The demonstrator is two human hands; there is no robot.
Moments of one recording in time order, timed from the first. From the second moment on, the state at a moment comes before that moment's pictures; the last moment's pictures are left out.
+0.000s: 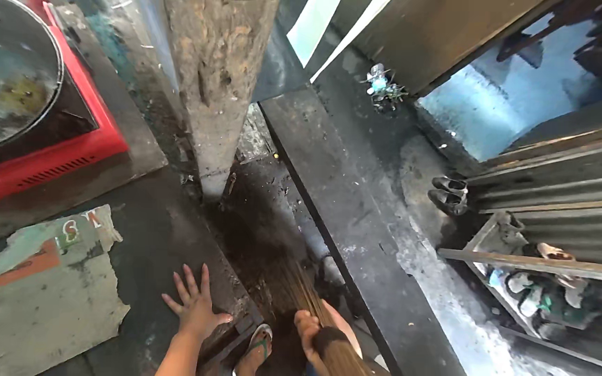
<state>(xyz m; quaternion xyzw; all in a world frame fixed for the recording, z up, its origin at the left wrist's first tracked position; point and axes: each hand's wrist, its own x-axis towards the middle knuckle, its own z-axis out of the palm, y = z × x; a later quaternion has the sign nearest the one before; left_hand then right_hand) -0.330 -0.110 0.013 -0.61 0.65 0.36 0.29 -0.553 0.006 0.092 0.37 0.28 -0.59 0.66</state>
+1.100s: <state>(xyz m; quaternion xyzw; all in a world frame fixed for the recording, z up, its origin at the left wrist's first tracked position) -0.329 -0.108 0.013 -0.61 0.64 0.38 0.28 -0.540 0.000 0.072 0.34 0.52 -0.48 0.62</state>
